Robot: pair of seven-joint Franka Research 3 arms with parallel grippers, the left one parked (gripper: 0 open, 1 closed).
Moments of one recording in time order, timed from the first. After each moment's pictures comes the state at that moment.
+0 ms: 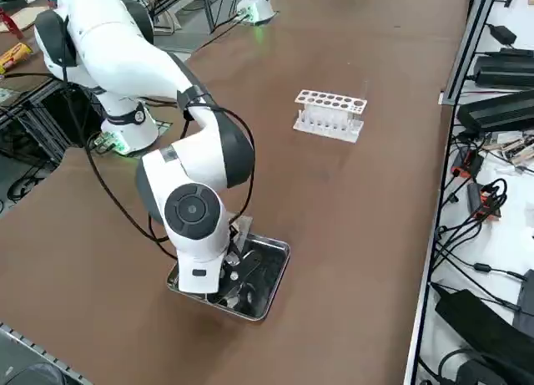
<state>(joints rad) -0.45 0.89 -0.21 -1.15 0.14 1.65 -0.25</state>
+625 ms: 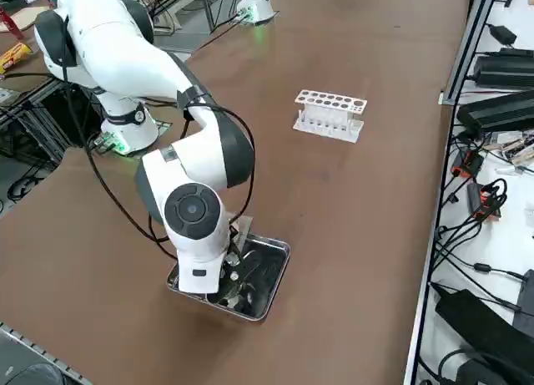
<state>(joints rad) -0.45 0.89 -0.21 -1.15 0.14 1.66 -0.25</state>
